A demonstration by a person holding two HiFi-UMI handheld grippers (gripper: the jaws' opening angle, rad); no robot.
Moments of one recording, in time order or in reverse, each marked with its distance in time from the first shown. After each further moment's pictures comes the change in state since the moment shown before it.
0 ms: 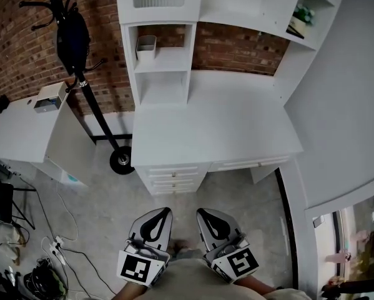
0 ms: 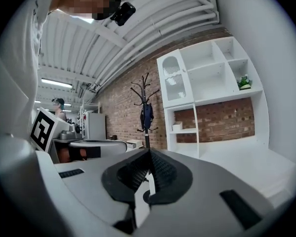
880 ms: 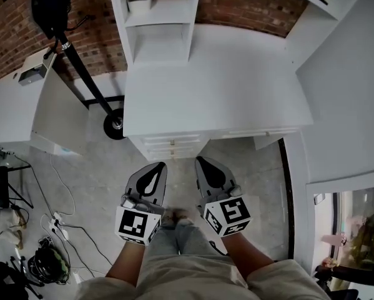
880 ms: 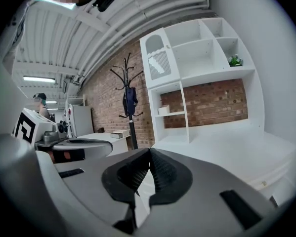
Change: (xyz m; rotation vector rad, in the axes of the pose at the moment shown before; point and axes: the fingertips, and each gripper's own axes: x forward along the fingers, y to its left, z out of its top) left arm 0.080 0.084 -0.100 0.053 0.141 0.009; right arm 0.095 -0.088 -0.117 0.065 0.198 -0.124
